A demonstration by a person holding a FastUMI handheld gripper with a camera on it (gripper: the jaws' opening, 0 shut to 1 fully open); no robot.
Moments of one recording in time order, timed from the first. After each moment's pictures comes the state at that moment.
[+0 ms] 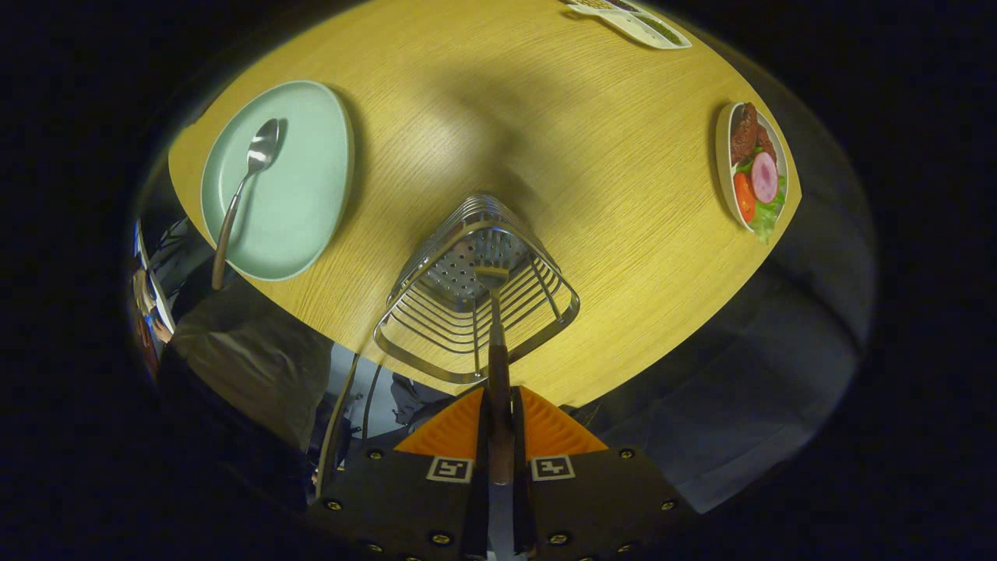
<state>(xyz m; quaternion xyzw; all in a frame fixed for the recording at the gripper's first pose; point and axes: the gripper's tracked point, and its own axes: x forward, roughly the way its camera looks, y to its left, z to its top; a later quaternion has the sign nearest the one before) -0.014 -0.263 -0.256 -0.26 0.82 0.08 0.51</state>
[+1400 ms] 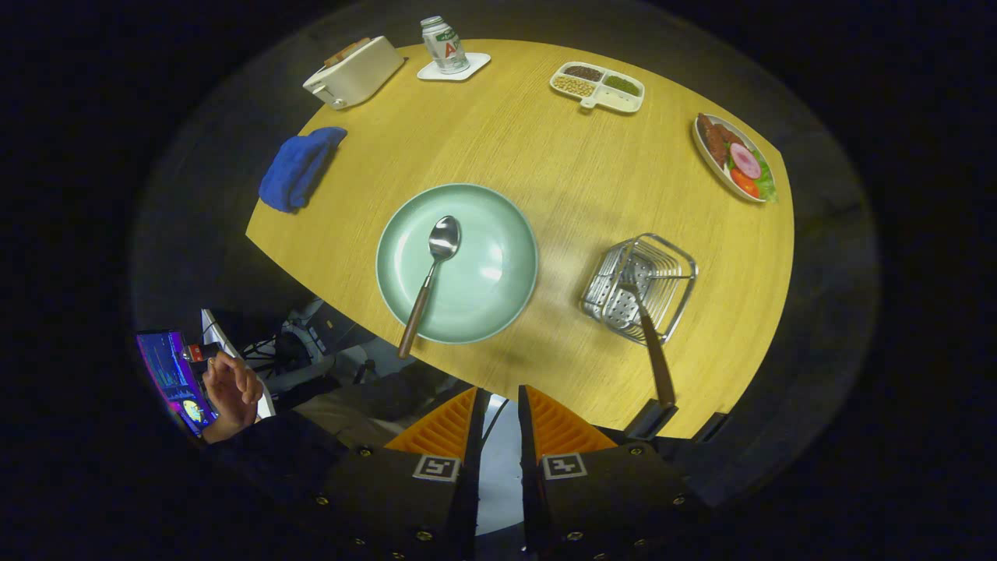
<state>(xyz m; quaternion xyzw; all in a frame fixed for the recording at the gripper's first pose) -0.086 -0.100 -0.229 -0.03 0.69 0.13 0.71</state>
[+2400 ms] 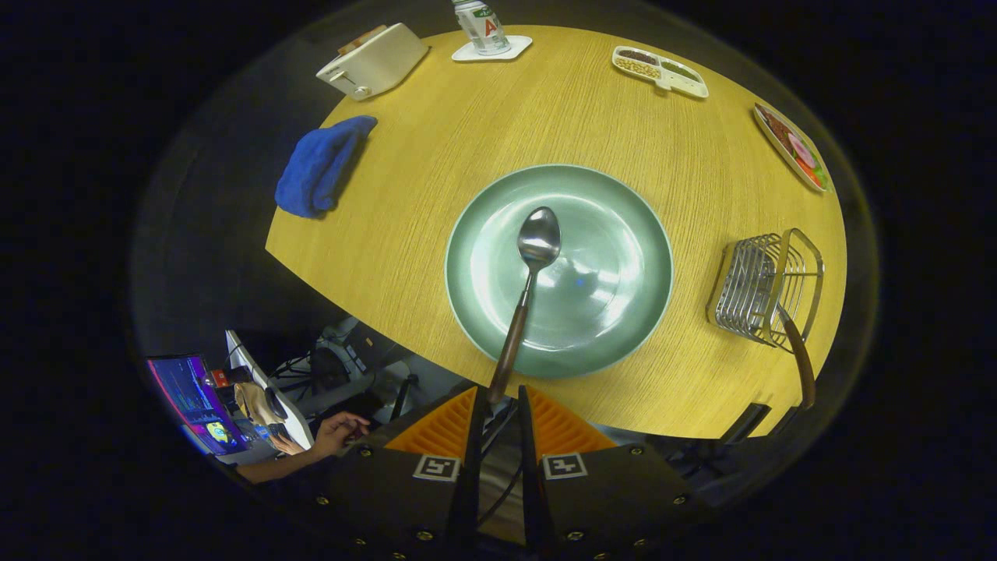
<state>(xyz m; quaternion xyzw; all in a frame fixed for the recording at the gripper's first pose) -0.084 -0.002 -0.288 0.03 0.69 0.14 0.71</state>
